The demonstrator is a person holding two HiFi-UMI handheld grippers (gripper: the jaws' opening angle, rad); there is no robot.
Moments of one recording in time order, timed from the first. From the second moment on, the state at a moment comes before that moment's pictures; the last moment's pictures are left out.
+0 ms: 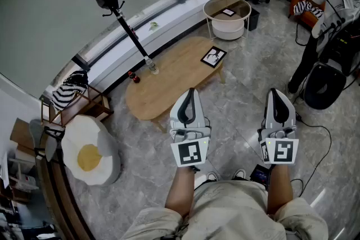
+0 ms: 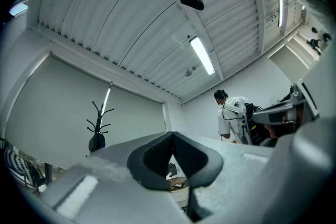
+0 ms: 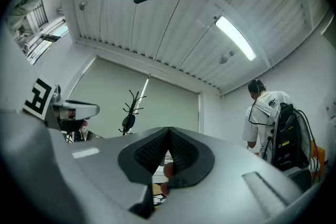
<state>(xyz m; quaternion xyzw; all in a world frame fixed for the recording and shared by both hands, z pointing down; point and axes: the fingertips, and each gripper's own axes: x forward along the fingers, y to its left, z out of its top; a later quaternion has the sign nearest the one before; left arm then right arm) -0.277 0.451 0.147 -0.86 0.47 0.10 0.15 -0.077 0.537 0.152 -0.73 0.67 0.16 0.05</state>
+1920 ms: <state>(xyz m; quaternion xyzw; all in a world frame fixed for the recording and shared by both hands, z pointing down) -0.103 0.452 0.186 -0.88 0.44 0.08 0.15 0.071 0.521 0.196 -0.73 0.67 0.13 0.03</state>
